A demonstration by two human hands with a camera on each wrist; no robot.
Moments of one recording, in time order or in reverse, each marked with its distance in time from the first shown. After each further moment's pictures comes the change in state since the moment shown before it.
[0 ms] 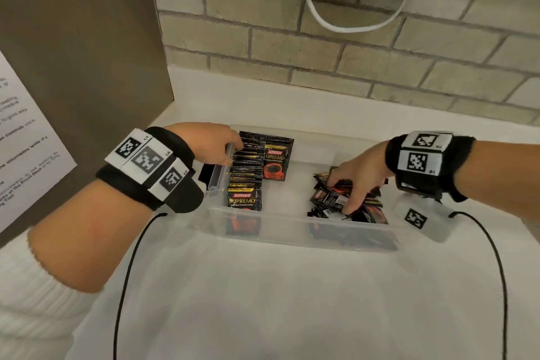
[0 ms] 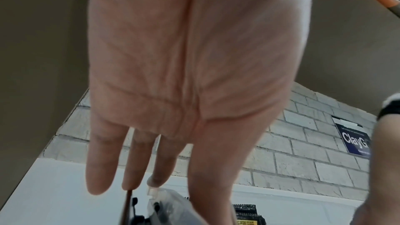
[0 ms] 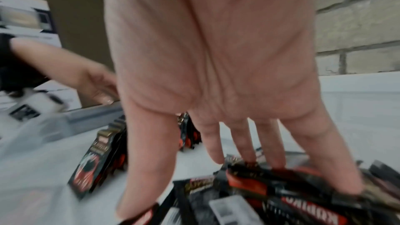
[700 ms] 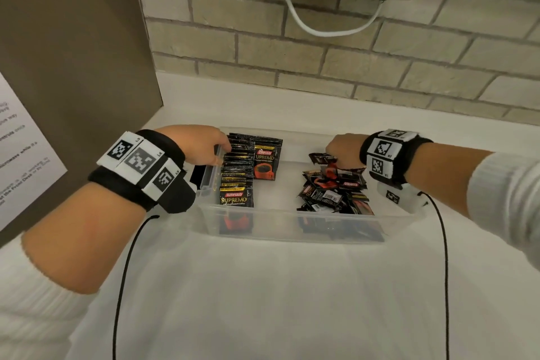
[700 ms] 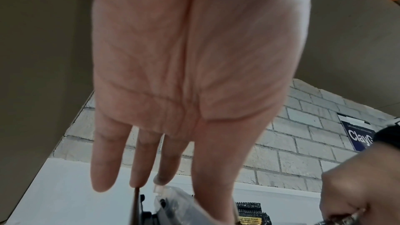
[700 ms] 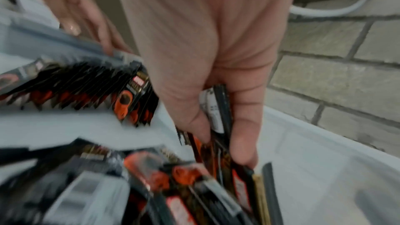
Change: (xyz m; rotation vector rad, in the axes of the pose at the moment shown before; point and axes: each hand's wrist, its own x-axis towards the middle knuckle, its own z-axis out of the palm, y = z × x) left_hand -0.004 0.001 0.004 -0.057 0.019 -0.009; right_hand 0.022 0.015 -0.004 -0.331 0.498 0.035
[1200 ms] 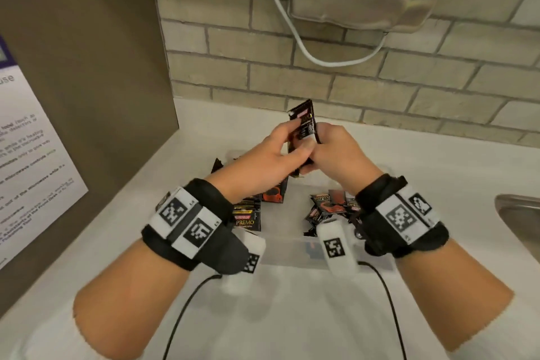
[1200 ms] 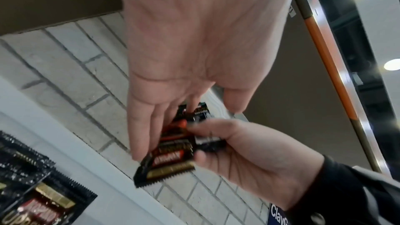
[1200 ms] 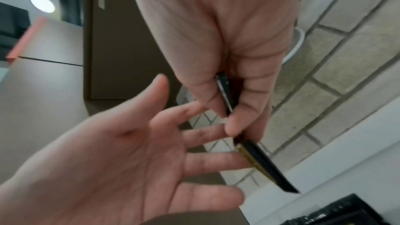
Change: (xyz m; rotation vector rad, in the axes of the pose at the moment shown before) left_hand -0.021 0.088 0.001 -0.947 0.321 0.273; right_hand -0.048 -0.052 -0.044 1.431 0.625 -0.104
